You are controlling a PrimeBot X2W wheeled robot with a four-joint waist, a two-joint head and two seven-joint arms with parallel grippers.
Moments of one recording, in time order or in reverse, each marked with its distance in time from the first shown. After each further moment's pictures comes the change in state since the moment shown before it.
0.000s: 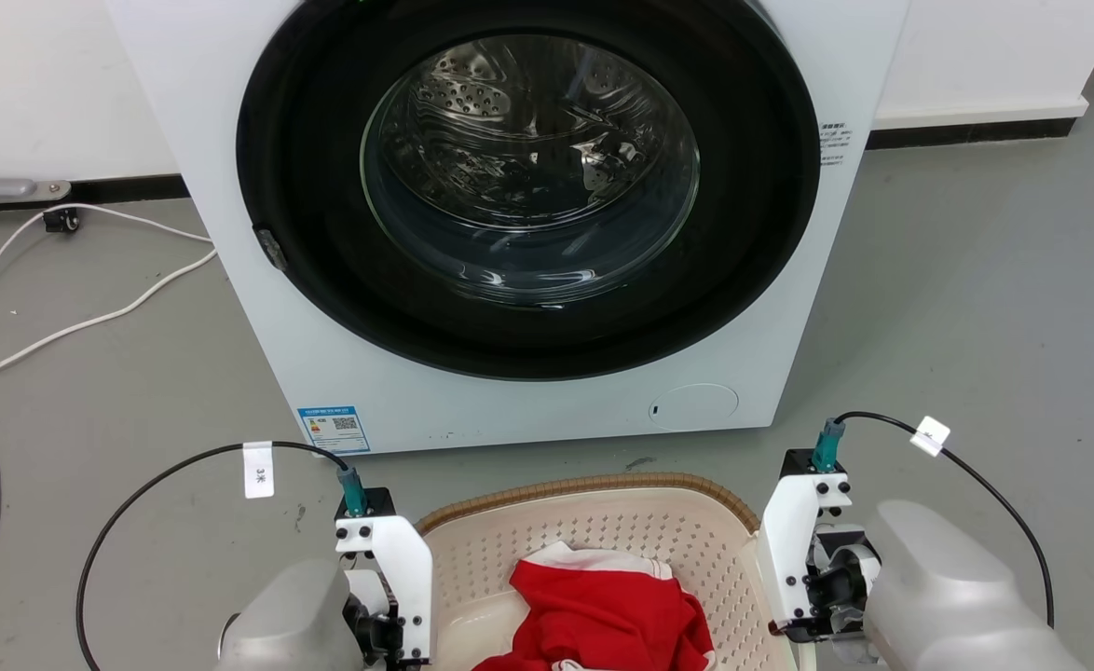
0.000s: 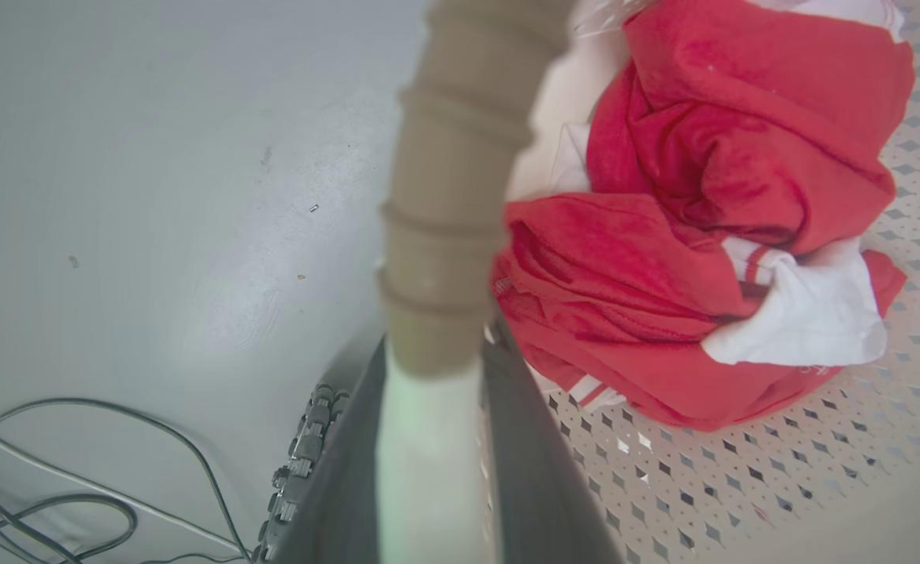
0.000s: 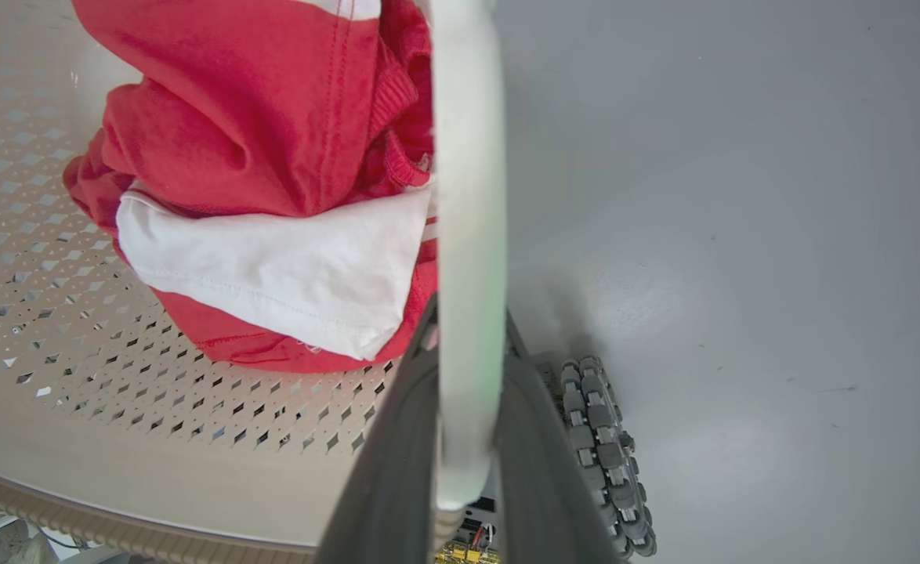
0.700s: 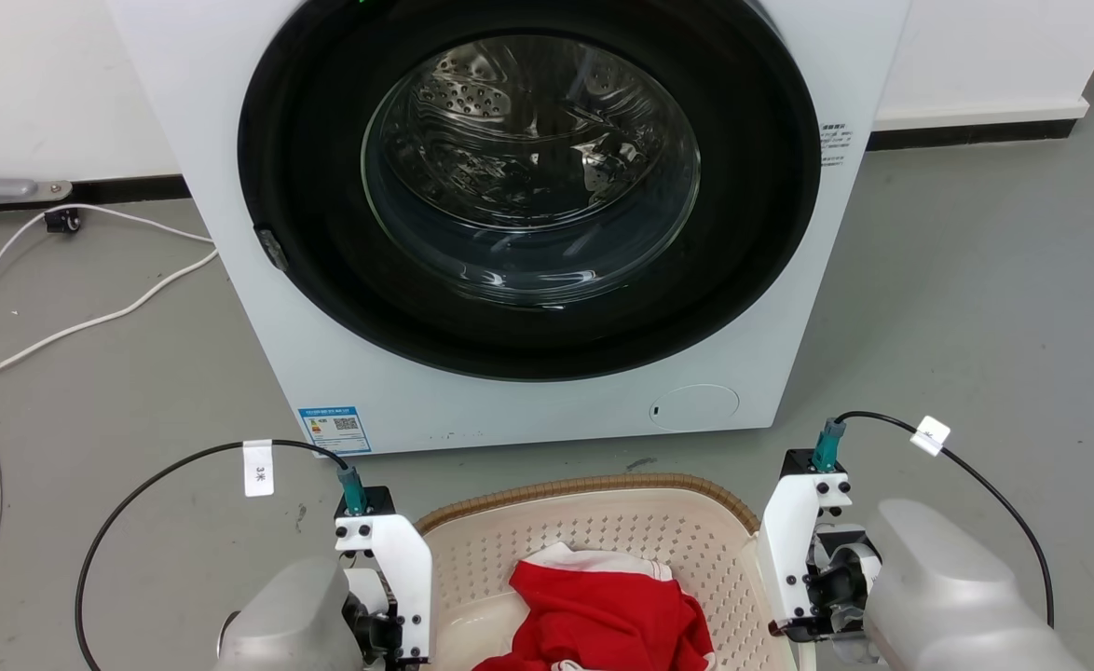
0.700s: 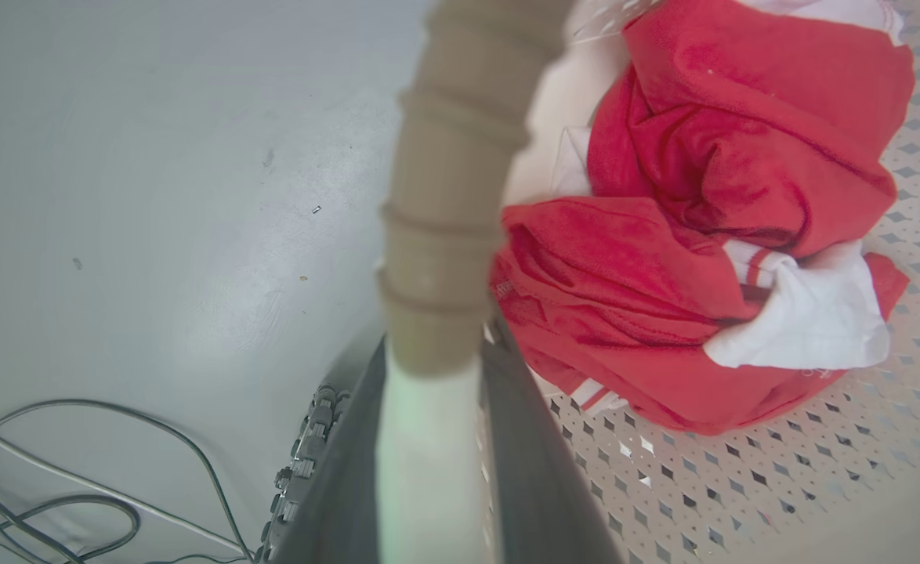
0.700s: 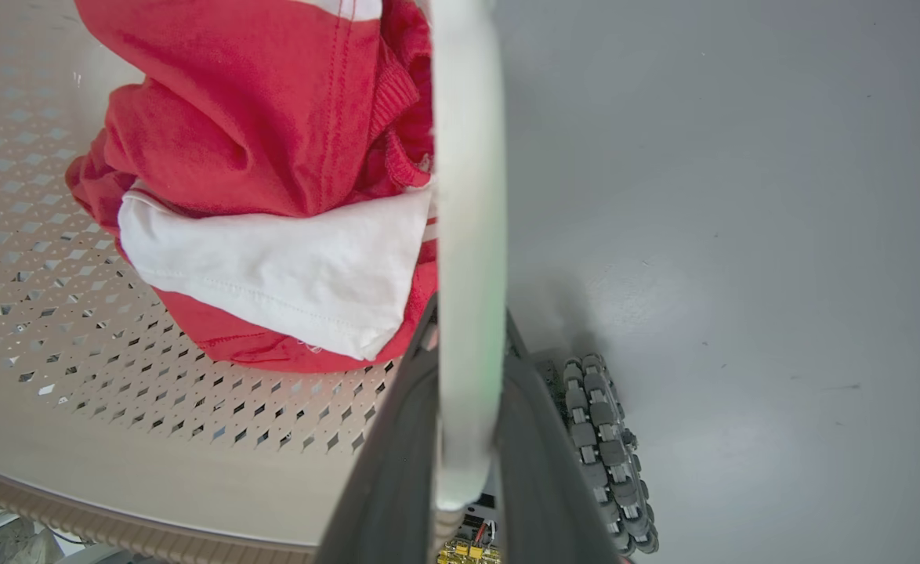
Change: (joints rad) left arm 0.000 0.000 0.012 -0.001 0.018 -0.002 0.001; right arm 0.002 0.002 -0.033 -0.003 -0.028 0.001 0.014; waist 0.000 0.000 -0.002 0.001
